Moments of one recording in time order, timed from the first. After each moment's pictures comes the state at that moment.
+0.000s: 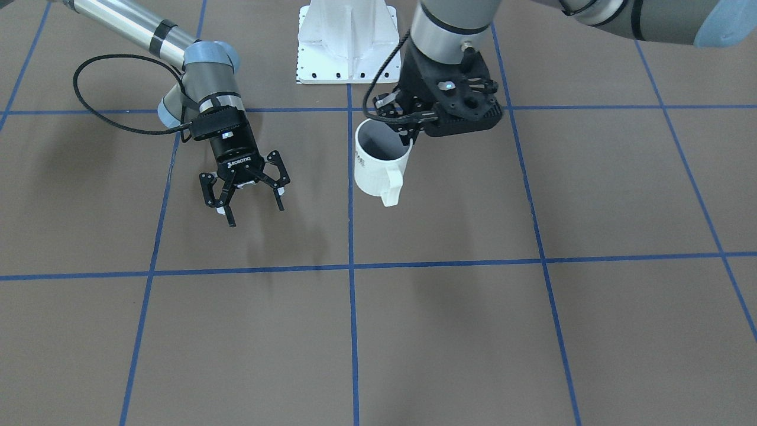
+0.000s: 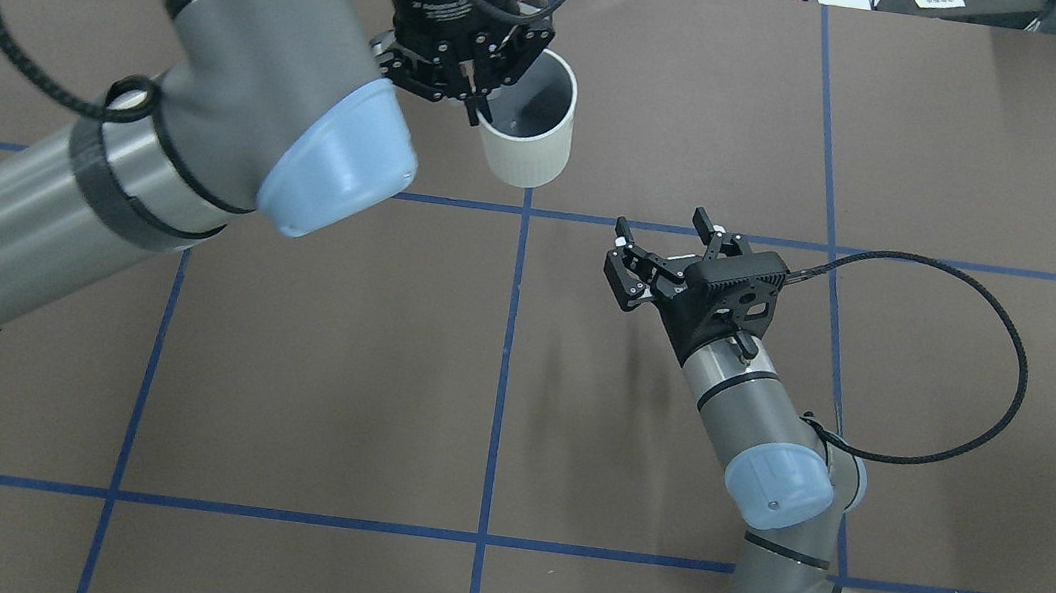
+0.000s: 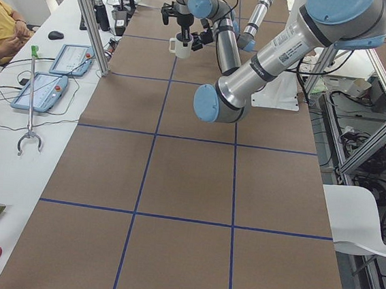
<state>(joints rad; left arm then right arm) -0.83 -2.40 -1.86 -1.18 -2.18 -1.18 0.39 -1.22 1.48 -0.29 0.82 0.79</state>
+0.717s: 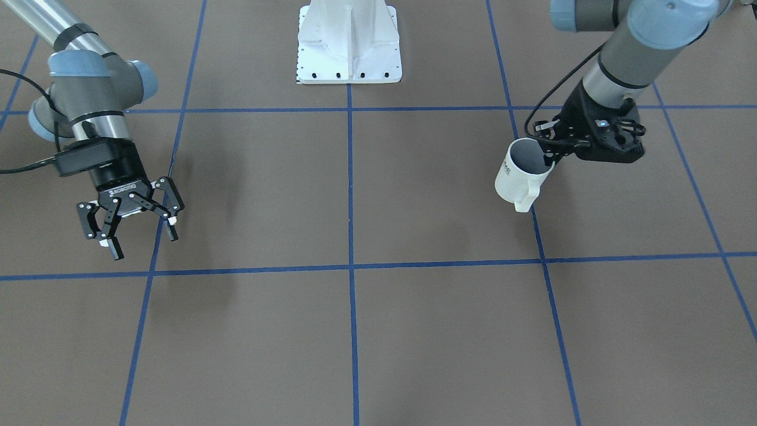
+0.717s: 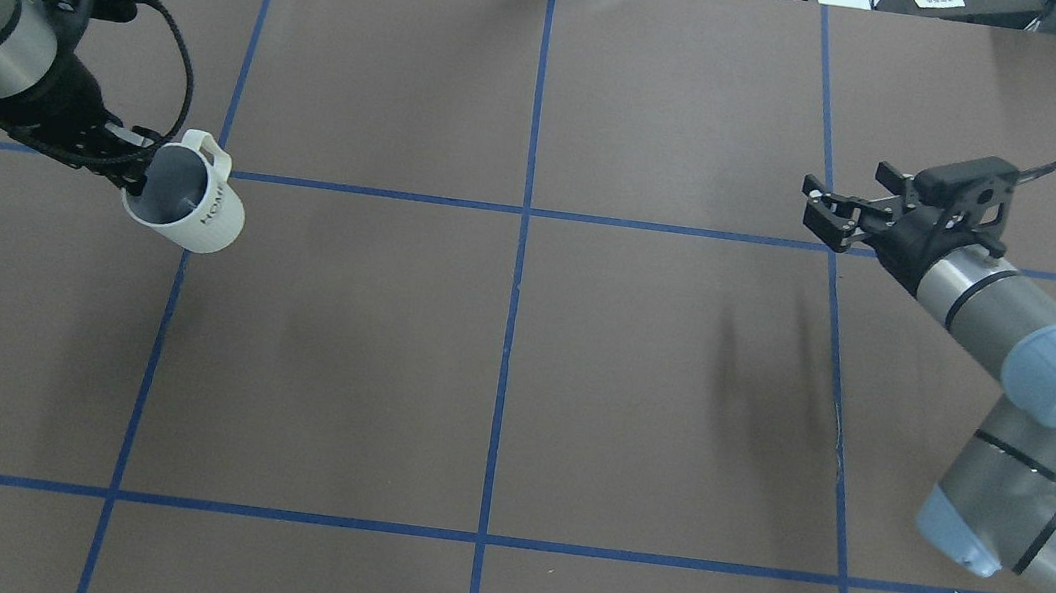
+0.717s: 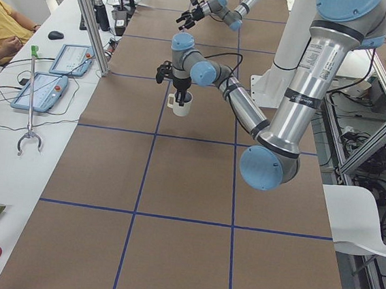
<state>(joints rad) -0.95 -1.83 -1.99 -1.48 -2.19 -0.71 0.71 -1.45 1.59 -0.29 1.30 0.79</state>
